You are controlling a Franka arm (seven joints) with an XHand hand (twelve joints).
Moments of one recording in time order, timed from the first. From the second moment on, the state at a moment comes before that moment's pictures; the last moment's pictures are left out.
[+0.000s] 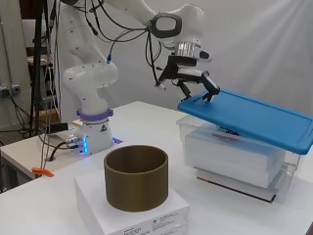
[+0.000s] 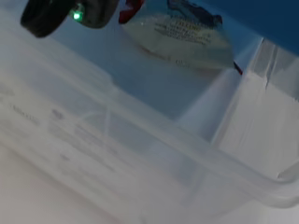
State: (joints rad) arm 0.08 -0.34 0.18 -2.44 -0.36 2.09 -0.96
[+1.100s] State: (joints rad) arm 0.29 -0.49 0.13 -2.43 0.25 2.39 -2.09
